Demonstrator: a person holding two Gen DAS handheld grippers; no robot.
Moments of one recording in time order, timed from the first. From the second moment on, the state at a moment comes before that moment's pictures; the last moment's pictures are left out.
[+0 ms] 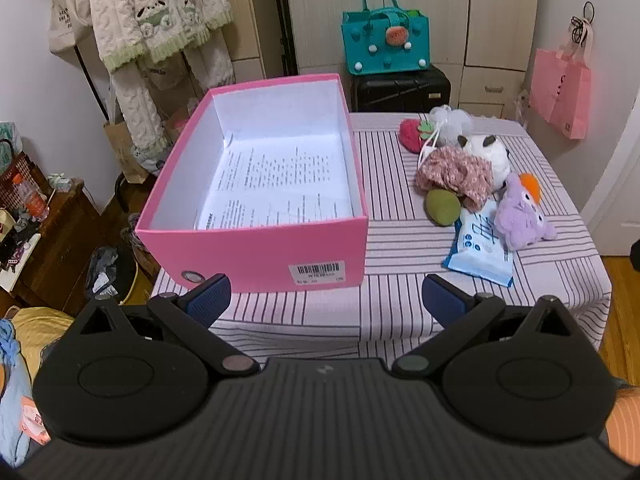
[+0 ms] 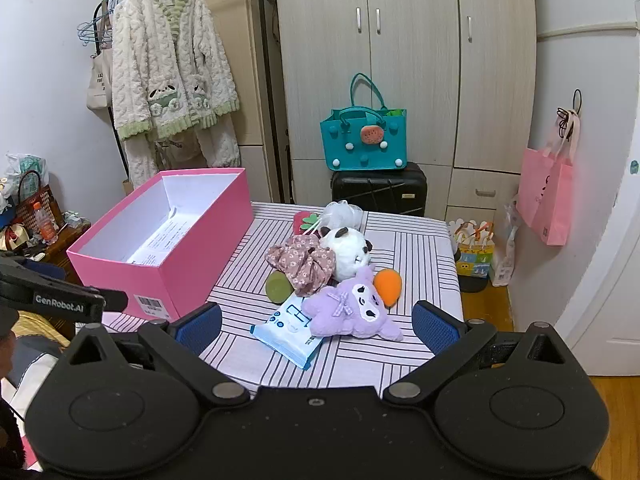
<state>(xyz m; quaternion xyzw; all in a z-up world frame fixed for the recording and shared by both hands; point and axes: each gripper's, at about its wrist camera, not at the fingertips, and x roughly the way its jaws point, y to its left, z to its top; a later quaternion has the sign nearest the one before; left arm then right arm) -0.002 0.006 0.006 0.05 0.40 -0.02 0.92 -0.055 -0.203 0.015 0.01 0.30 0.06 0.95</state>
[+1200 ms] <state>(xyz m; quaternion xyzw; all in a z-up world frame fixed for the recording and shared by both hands) -0.011 0.004 0.001 0.06 0.37 -0.02 0.93 -0.057 -0.202 0.012 0.00 0.30 0.07 0.95</state>
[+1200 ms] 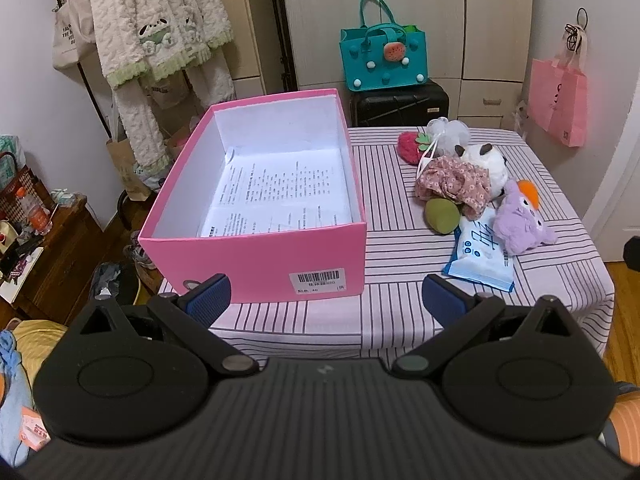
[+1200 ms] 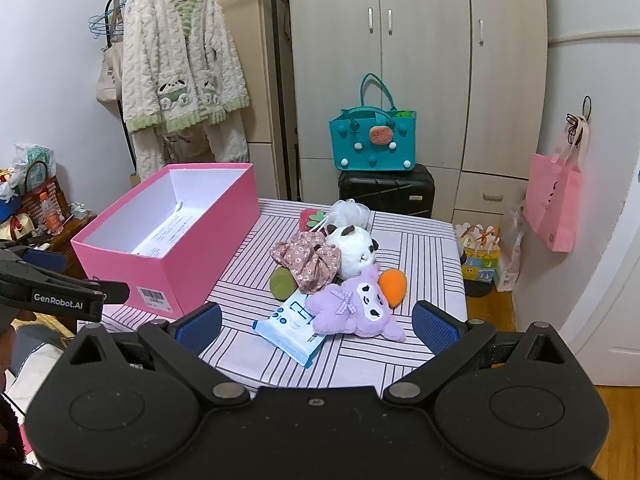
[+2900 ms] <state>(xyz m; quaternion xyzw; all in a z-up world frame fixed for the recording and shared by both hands) -0.019 0.012 -0.012 0.03 0.27 -0.03 0.96 -0.067 -0.227 -0.007 0.00 0.22 0.08 0.97</state>
